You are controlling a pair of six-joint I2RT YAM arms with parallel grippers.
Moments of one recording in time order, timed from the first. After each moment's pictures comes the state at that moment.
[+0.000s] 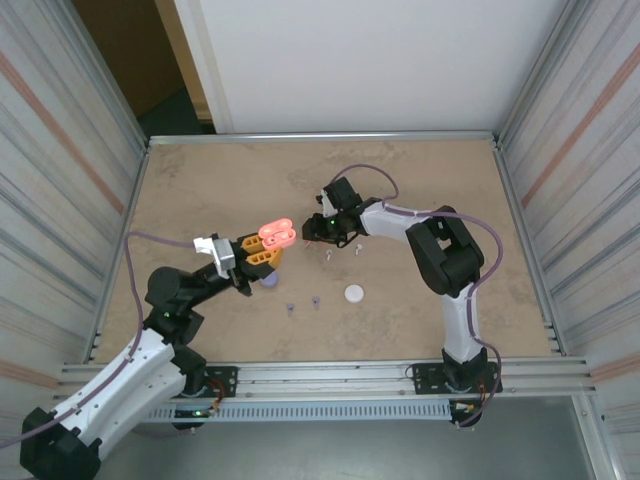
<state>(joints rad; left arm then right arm) -0.55 0.63 0.37 0.65 0.59 -0.16 0.61 2.07 1.38 -0.26 -0.40 0.60</state>
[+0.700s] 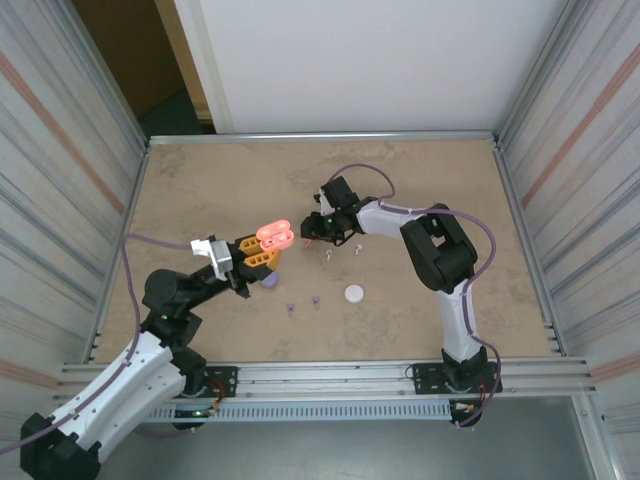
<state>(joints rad) -0.55 0.60 0.37 0.62 0.59 -0.16 0.61 2.13 1.42 -0.25 -0.39 0.60</state>
